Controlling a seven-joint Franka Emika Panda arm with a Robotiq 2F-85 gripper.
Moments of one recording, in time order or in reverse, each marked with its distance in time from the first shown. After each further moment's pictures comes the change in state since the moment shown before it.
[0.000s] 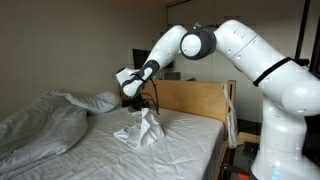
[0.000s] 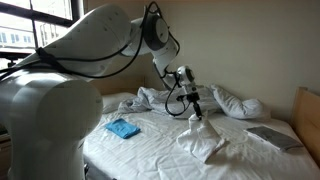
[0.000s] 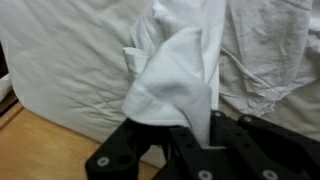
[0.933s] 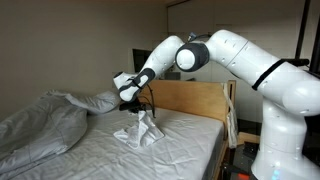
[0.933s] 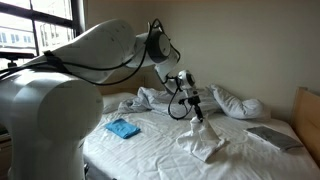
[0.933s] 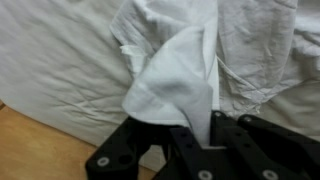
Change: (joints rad) arm 0.011 0.136 -0.028 0.167 0.031 -0.008 -0.039
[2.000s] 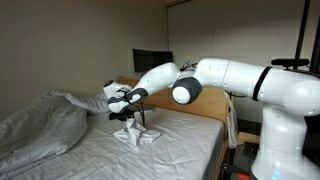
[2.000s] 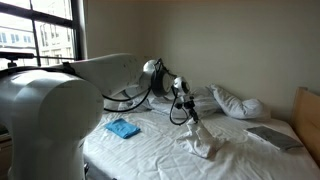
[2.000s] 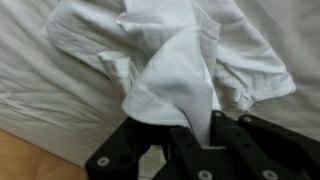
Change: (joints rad) arm 0.007 0.399 0.018 0.593 0.056 -0.095 -0.195
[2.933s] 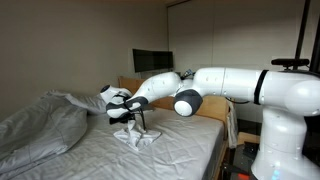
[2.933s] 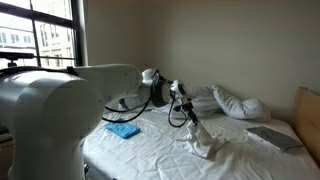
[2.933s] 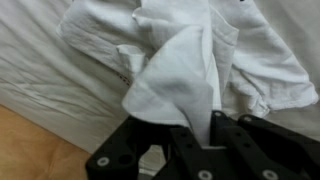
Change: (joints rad) arm 0.025 0.137 -0.068 0.207 -0.006 -0.128 0.002
